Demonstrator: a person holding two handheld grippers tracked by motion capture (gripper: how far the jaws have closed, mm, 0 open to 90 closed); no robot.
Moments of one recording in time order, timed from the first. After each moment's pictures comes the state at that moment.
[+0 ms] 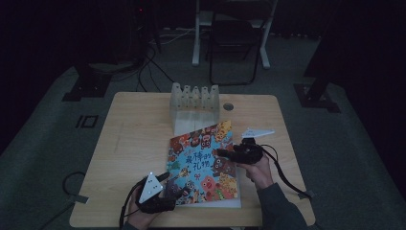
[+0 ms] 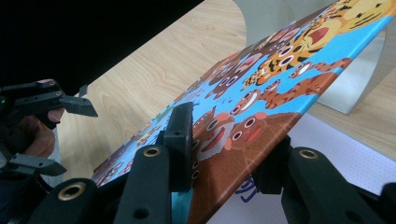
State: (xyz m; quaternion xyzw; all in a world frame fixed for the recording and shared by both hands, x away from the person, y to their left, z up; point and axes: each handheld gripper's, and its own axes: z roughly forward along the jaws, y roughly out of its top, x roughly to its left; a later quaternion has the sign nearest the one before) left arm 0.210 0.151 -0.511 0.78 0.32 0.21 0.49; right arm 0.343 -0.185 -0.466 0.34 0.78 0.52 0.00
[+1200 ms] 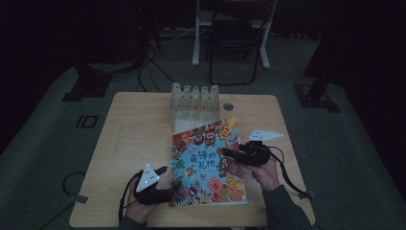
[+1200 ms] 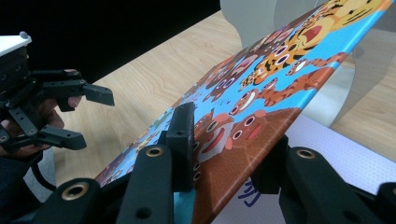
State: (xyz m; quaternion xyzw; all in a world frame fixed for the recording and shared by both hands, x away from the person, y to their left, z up) left arm 0.230 0.159 -0.507 0.77 0.35 0.20 0.49; right arm 0.327 -0.198 -0.449 0.31 0.78 0.54 0.05
